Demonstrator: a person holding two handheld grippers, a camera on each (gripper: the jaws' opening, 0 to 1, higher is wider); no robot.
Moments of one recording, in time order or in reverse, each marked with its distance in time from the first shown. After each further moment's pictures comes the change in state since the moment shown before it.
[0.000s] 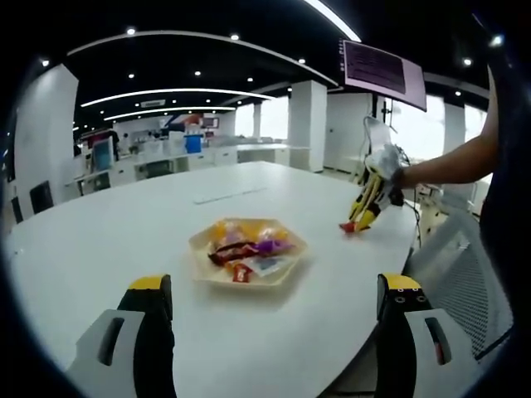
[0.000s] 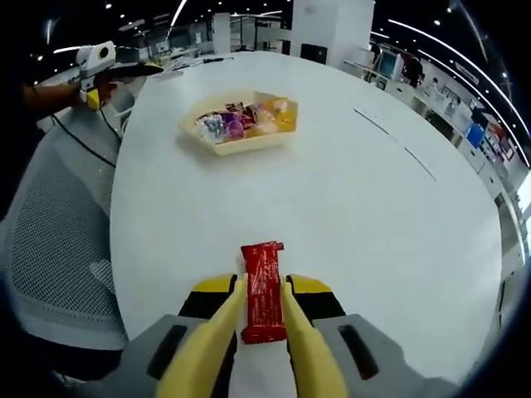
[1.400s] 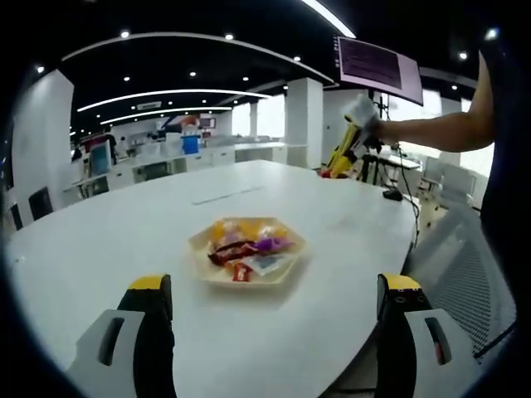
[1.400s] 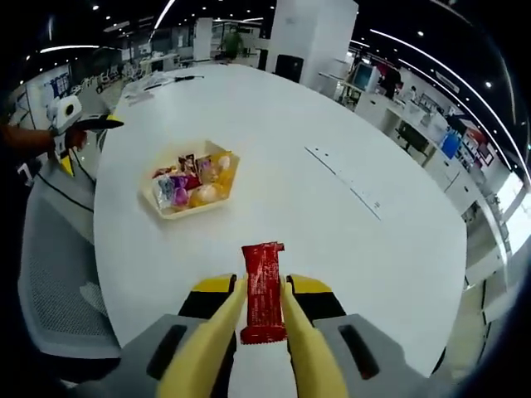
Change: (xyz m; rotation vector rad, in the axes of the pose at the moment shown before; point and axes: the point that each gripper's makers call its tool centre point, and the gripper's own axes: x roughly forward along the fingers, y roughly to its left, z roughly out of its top) left arm 0.001 -0.001 -0.001 0.028 0.008 -0.005; right arm -0.057 -0.080 0.087 -0.004 -0.016 -0.130
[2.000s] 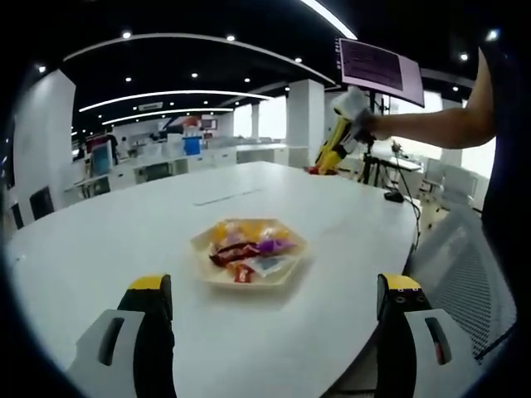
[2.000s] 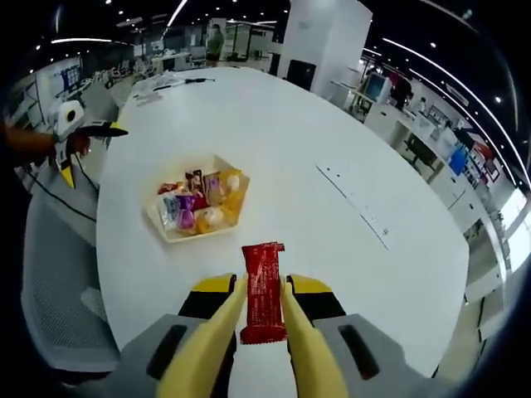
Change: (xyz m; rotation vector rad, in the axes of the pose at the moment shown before) left arm -0.001 0.002 0.001 -0.004 -0.009 0.007; right arm 0.016 0.012 0.053 -0.067 -0.024 0.032
